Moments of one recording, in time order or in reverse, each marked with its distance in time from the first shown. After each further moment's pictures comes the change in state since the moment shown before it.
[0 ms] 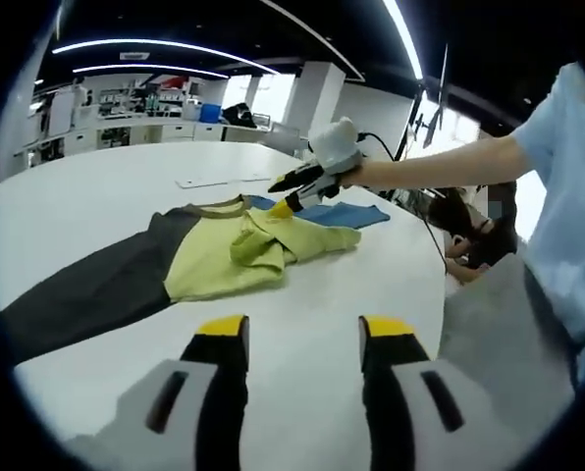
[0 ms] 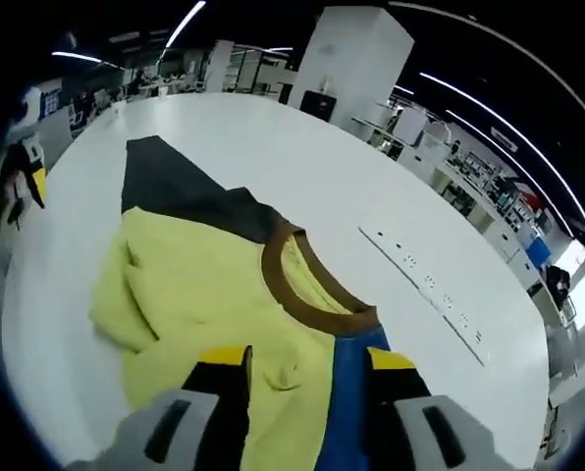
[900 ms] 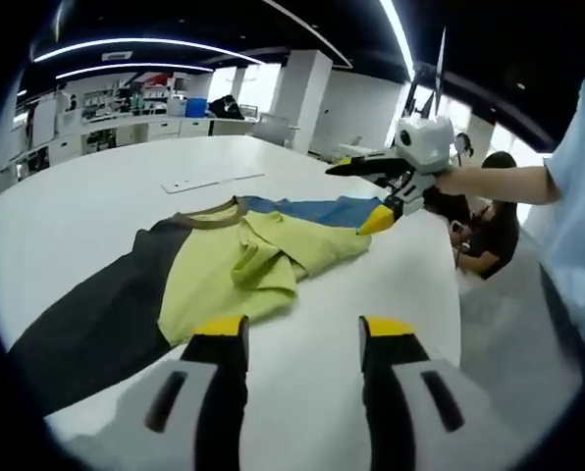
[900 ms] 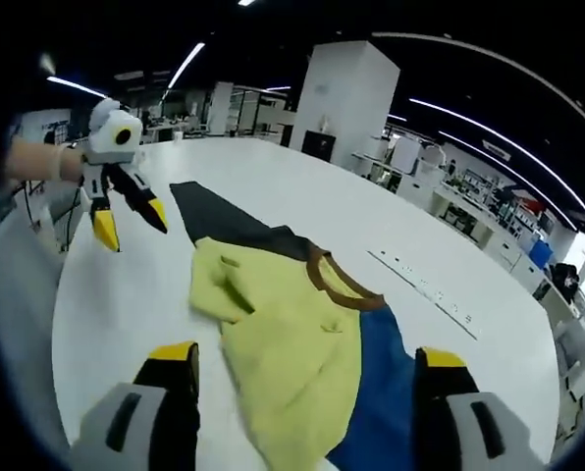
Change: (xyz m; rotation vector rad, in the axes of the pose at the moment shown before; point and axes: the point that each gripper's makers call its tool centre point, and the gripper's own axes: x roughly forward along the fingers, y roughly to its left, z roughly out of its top) left arm 0.046 0.021 0.020 0.055 0.058 -0.029; right arm -0.102 0.045 -0.019 0.047 -0.140 0.064
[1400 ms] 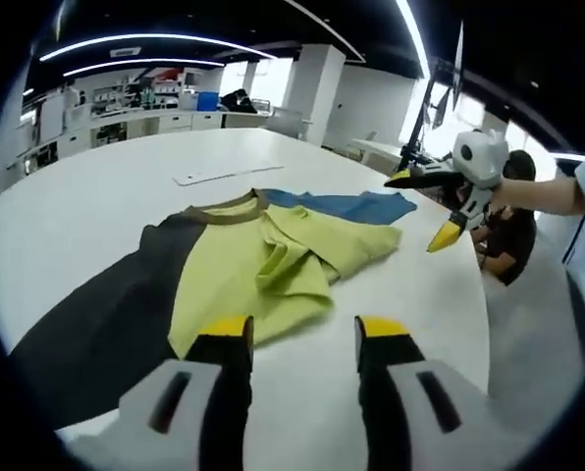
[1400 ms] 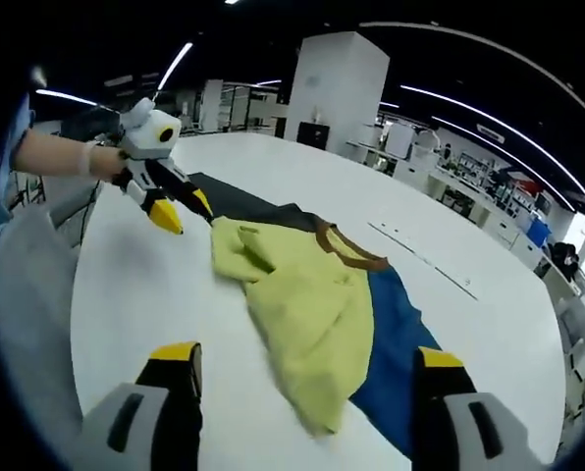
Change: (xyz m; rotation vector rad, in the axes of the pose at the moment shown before) left arm 0.034 0.032 -0.001 0.002 0.026 0.072; right arm -0.025 0.013 -0.042 0.068 0.050 -0.003
